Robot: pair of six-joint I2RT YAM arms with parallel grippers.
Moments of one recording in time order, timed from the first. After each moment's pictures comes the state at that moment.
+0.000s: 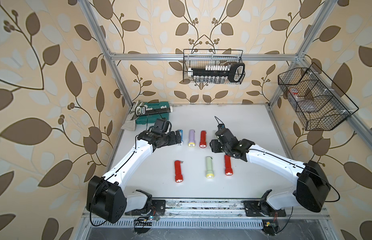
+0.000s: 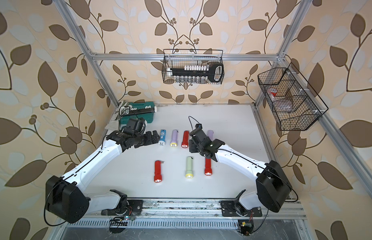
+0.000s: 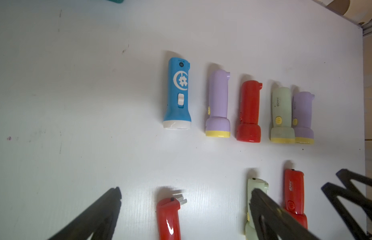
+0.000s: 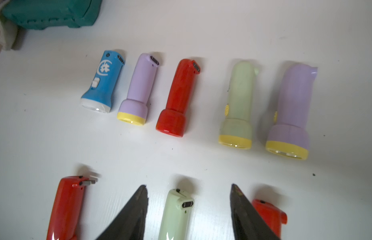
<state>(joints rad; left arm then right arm) -0.33 1.27 1.03 -0.72 0.10 -0.54 0.67 1.42 1.00 -0.44 0.23 0.57</state>
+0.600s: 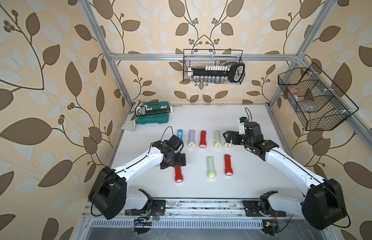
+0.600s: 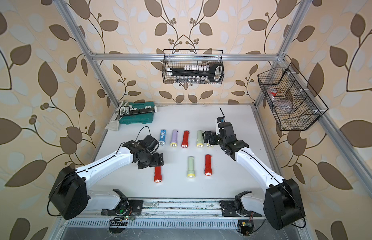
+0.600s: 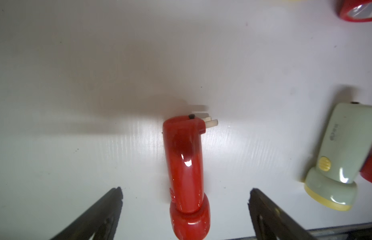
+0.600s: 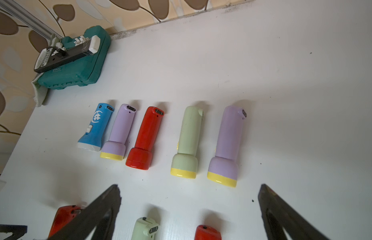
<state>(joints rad) -0.56 1.33 0.86 -0.87 0.05 -0.71 0.32 1.24 0.84 -0.28 -0.04 0.39</state>
